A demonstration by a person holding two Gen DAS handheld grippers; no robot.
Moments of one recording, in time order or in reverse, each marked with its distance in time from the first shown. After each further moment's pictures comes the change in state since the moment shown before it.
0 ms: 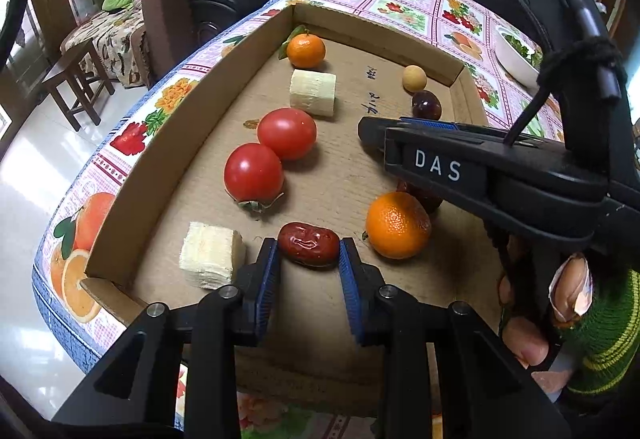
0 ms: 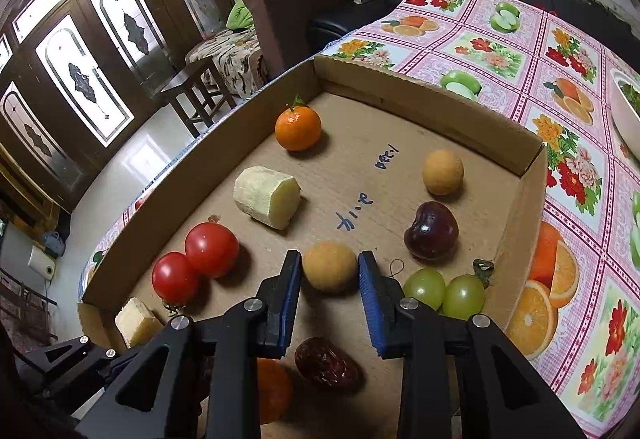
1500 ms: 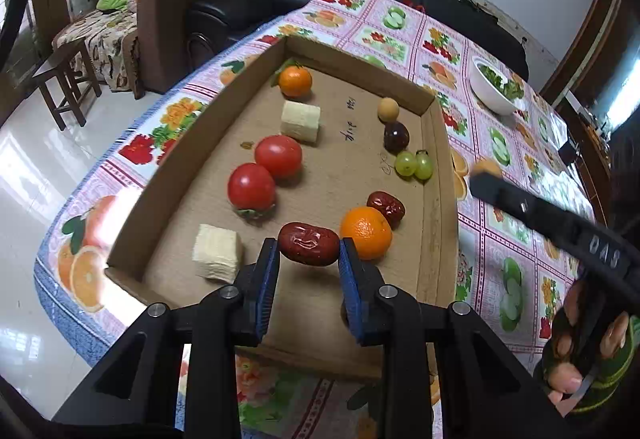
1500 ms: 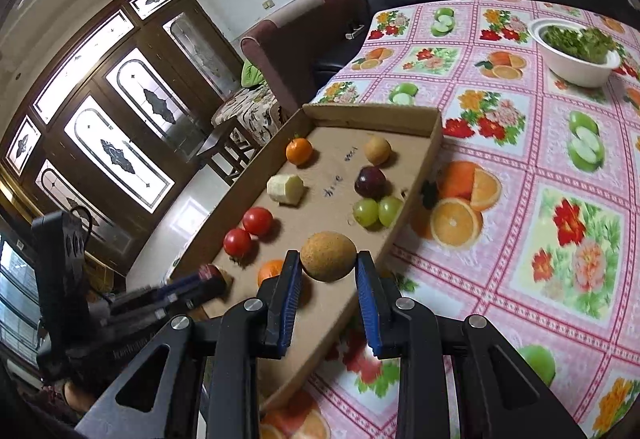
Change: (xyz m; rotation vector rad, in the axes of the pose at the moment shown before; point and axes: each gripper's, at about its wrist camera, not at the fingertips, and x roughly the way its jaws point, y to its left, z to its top) left arm -0.030 0.008 0.001 -0.035 -0.056 -0.100; right arm -0.107 -0.048 -0.056 0.195 -0.156 0.176
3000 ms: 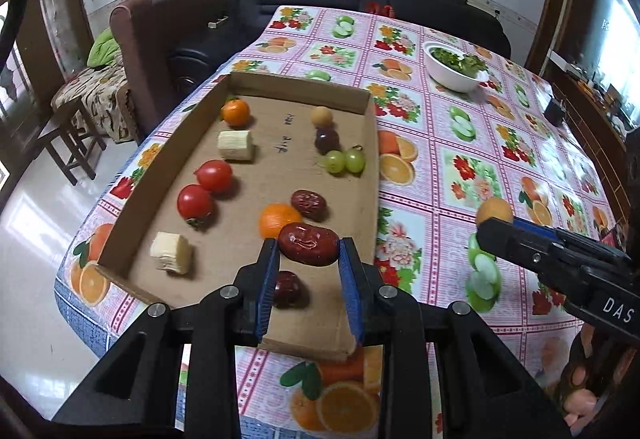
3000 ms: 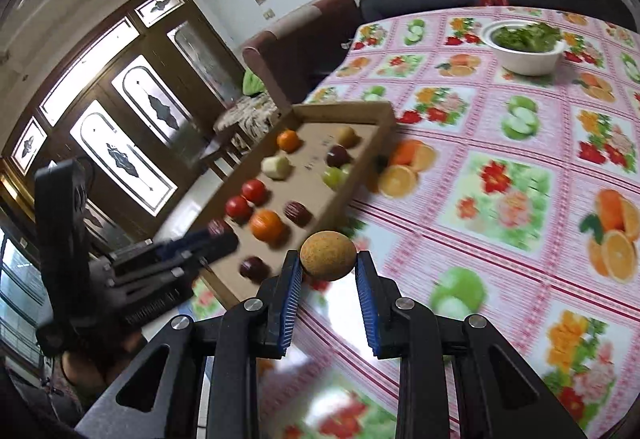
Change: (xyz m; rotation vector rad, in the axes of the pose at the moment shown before) left arm -0.033 -0.074 -0.020 0.167 -0.095 0.087; right arm -0.079 -0.023 -0.046 0.007 -0.043 0.023
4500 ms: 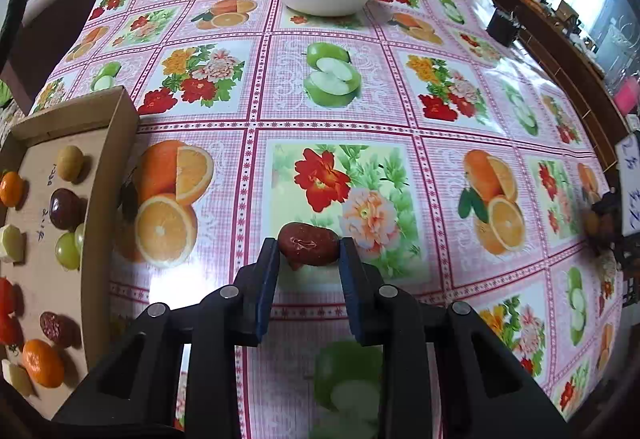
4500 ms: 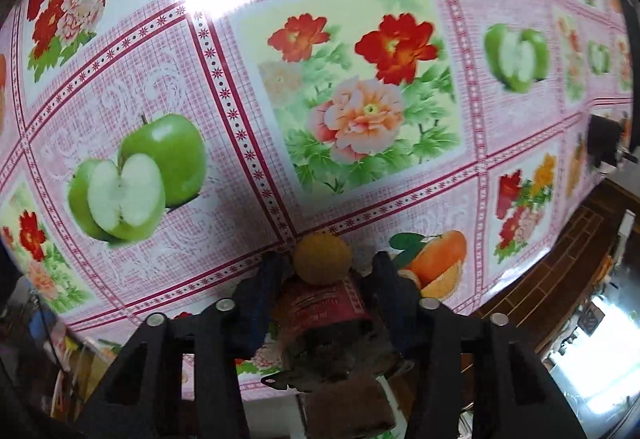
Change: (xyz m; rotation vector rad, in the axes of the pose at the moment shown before) left arm 0.118 -0.172 0.051 0.246 0.217 -0.213; right arm -0.072 -0.249 -0.036 -0.684 1.228 -0.677
